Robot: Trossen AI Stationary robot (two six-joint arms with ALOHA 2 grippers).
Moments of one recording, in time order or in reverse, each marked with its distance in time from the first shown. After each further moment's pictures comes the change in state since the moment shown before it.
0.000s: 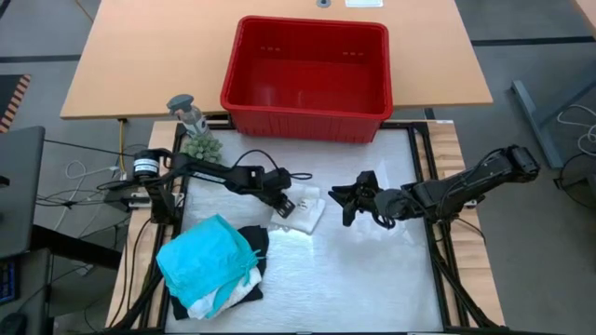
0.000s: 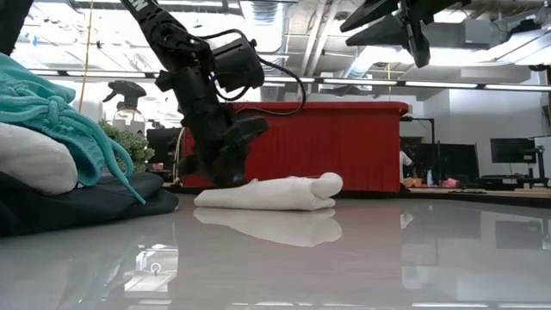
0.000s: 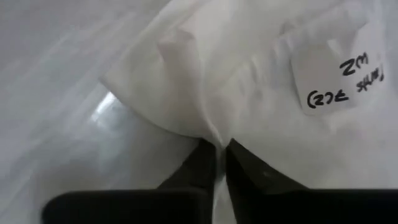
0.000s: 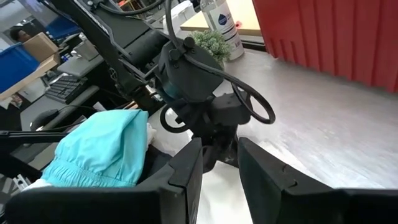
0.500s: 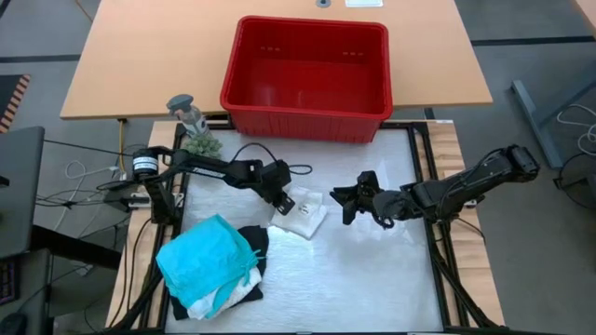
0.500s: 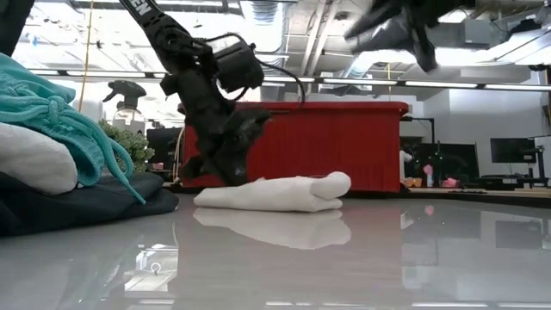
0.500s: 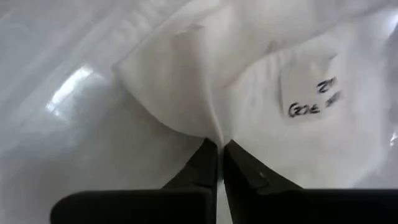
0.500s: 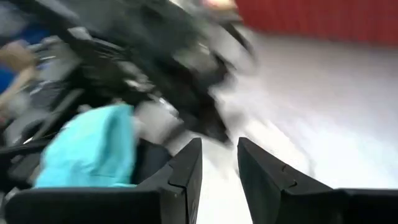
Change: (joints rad) left arm 0.077 -0.052 0.005 0.009 0.160 -0.006; right arm 0.009 0.000 0.001 -0.125 0.009 0.202
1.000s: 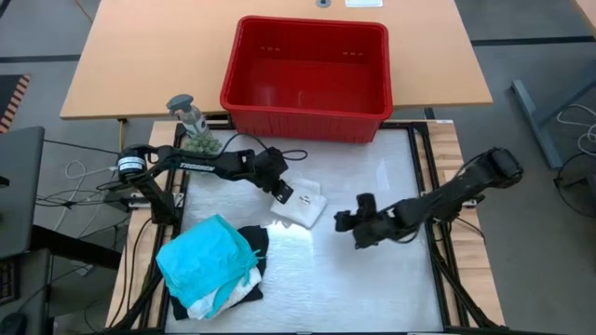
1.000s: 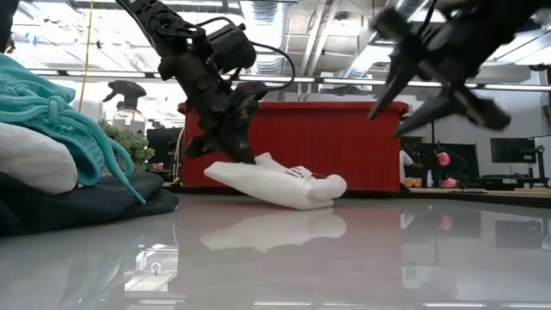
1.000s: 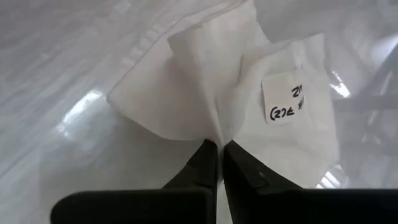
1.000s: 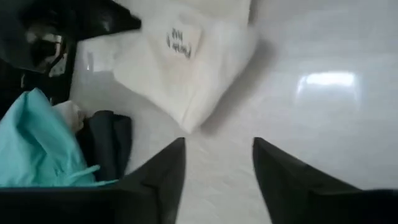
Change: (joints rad) left arm 0.048 -0.098 0.002 -0.021 -0.048 0.030; right arm 0.091 0.263 0.000 -0.180 -0.084 0.807
